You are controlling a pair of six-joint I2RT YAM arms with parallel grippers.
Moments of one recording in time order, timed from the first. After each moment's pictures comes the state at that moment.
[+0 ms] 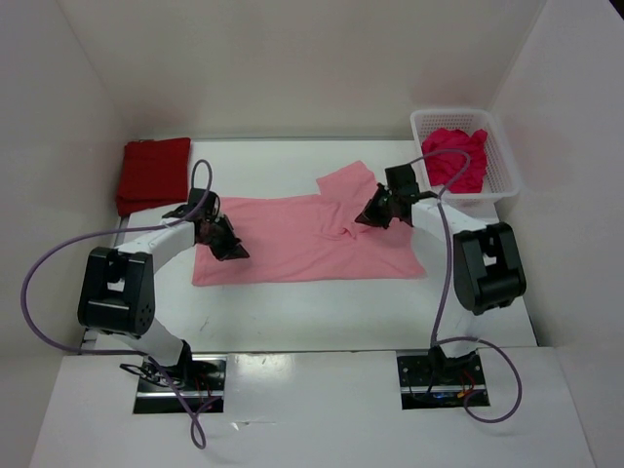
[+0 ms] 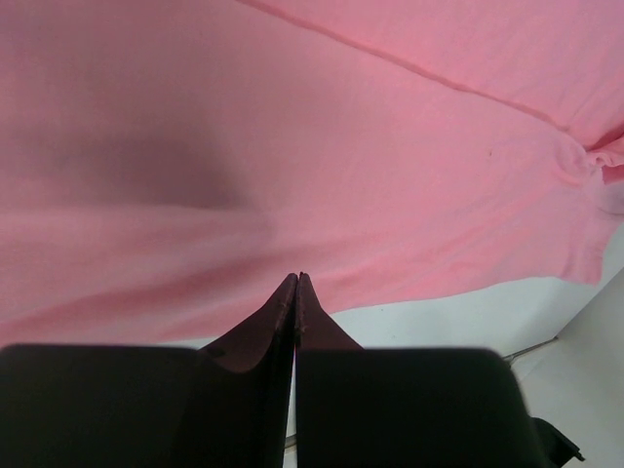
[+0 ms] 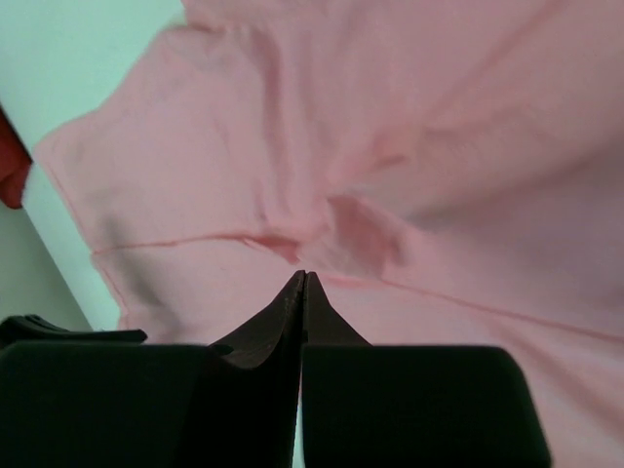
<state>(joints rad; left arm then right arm) -0.12 1.58 0.92 -0.46 0.34 -0.71 0.25 1.75 1.13 -0.24 -0.24 0.84</state>
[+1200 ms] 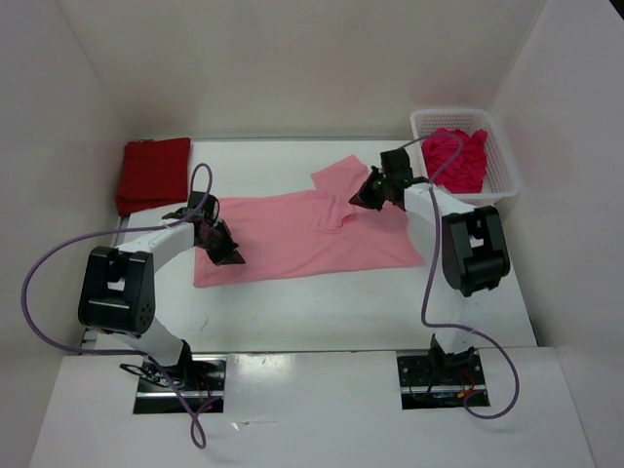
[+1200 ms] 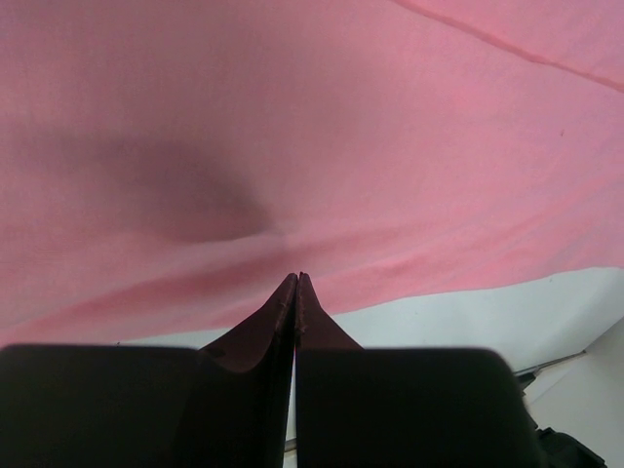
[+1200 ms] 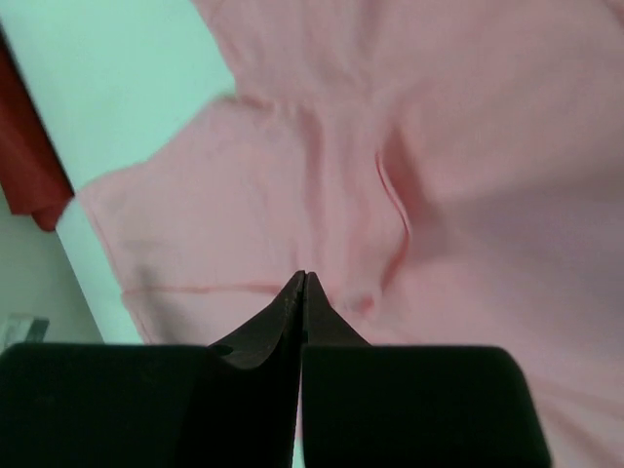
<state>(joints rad) -0.11 1.59 0.91 -0.50 0.29 -0.69 0.23 1.95 1.36 -0.21 -0.25 0.81</state>
